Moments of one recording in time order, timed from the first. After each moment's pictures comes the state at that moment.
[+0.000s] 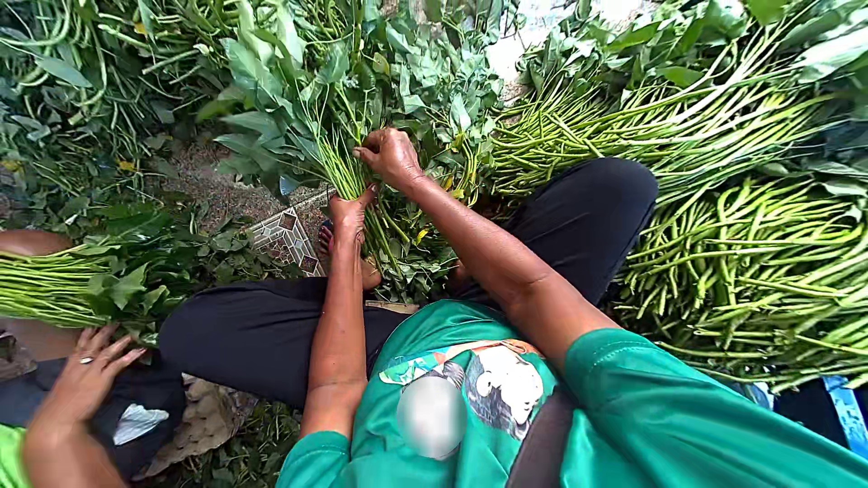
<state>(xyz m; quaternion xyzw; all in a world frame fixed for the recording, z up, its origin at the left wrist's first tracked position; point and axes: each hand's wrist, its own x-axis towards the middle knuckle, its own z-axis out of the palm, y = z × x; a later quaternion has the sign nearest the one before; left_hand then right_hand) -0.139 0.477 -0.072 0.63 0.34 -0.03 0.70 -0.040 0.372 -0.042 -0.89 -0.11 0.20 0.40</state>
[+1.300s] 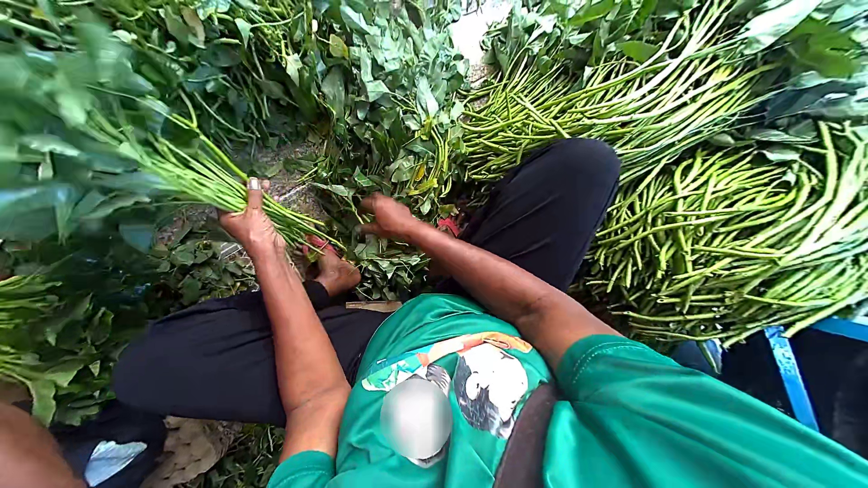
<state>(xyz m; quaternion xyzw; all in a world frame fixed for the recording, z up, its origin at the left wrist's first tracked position) -0.142 0.554 -0.065 0.61 0.30 0.21 0.70 -0.127 0.327 -0.106 -0.87 -0.14 0.36 0.32</state>
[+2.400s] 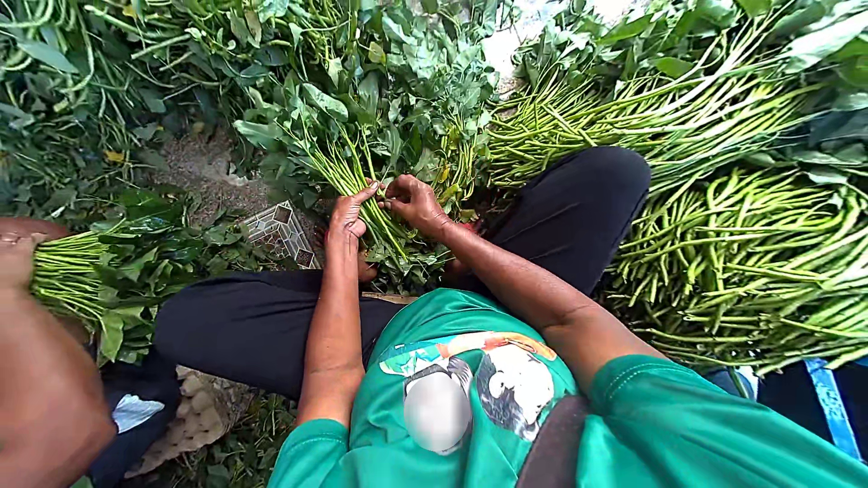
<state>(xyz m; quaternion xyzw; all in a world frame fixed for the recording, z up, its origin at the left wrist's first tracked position) -0.148 0.481 -0.088 0.46 0.34 -0.12 0.81 -0.134 0.318 -0.089 -0.80 -0.11 0.20 0.56</state>
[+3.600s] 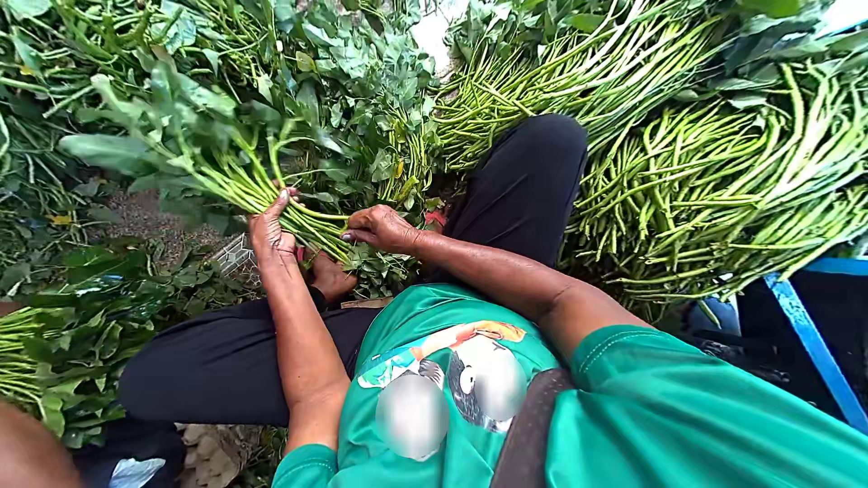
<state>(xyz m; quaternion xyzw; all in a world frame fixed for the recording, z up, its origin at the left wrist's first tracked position) -0.158 0.521 -0.056 0.56 0.25 -0.01 0.79 -0.165 0.298 -0.066 -0.82 -0.30 0.17 0.45</state>
